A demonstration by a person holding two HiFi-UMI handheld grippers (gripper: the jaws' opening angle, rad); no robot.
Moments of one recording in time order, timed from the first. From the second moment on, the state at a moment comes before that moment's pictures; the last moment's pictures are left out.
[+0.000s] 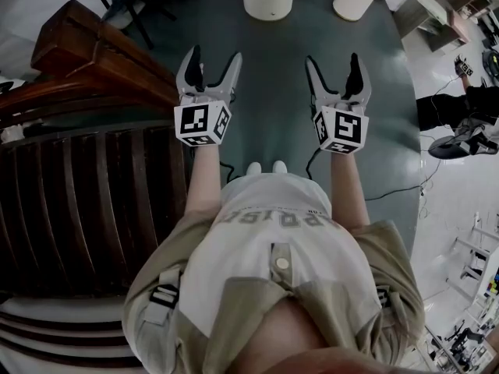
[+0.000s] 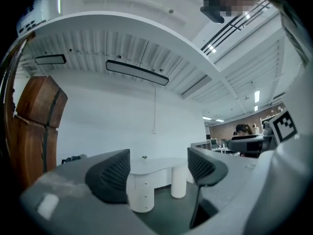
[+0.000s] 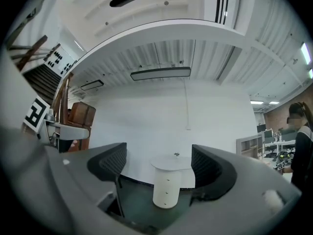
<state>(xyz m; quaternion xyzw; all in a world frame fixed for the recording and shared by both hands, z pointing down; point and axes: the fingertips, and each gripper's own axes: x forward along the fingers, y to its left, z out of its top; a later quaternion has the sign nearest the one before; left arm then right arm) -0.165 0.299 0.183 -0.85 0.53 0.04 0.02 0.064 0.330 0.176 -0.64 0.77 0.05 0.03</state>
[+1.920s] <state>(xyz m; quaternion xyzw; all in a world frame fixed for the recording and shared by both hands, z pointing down) -0.156 0.097 0.207 -0.84 0.54 0.01 -0.01 0.083 0.136 0.214 -0.63 0.78 0.02 -0.02</state>
